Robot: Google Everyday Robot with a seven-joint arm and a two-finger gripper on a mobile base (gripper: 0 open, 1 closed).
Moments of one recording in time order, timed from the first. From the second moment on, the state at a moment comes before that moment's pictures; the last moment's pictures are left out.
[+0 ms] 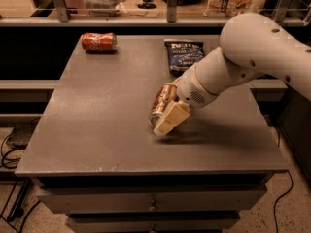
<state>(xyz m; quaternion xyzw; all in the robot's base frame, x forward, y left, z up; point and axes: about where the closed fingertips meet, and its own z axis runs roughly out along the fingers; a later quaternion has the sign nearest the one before) 0.527 -0.021 0.838 -0.59 0.74 0.17 0.27</state>
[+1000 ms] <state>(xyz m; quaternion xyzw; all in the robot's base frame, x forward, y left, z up) 0.545 -0.028 0.905 -0.58 0.73 0.14 0.34</state>
